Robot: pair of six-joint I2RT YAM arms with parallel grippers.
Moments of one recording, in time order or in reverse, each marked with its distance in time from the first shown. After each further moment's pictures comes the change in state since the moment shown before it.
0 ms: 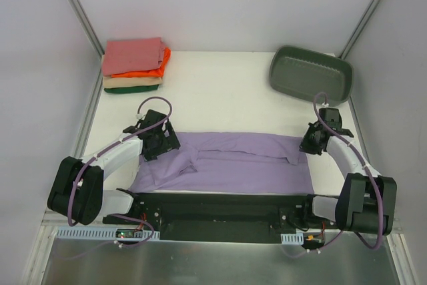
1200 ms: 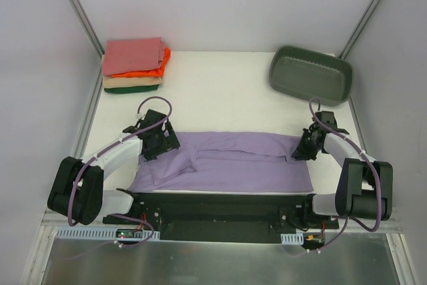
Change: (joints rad) left arm 0.005 0.000 0.000 0.002 0.000 0.008; right arm -0.002 0.108 -0.019 0.012 -0.125 -0.003
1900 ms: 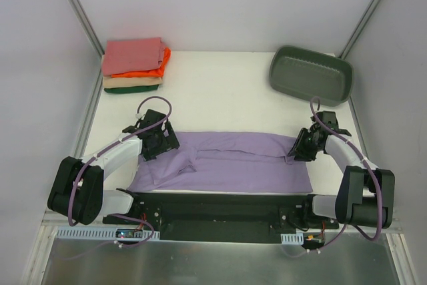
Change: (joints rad) left arm 0.006 0.001 0.000 0.001 0.000 0.010; right arm 0.003 -0.060 0.011 -0.069 -0.072 -0.018
